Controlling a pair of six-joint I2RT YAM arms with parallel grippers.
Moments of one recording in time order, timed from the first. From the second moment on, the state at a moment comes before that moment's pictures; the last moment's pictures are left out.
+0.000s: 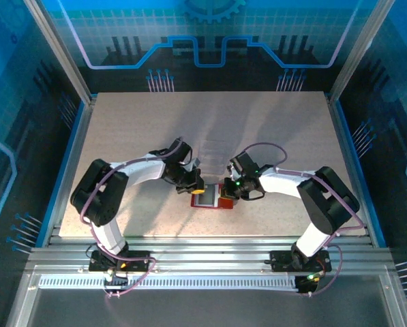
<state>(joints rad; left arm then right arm) -0.50 1.77 1.00 -0.46 0.64 -0.69 0.60 1.65 0.80 -0.28 -0.40 0.71</state>
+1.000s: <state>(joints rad) -0.49 1.83 0.99 -0.43 0.65 -0.69 0.60 1.70 0.76 -0.01 -0.58 0.88</state>
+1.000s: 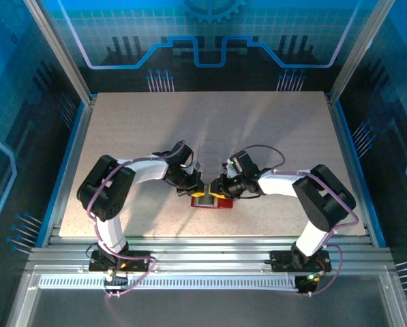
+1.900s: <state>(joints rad) -0.49 1.83 0.99 -0.42 0.65 -0.69 0.61 1.72 0.82 -0.18 -0.52 0.81</state>
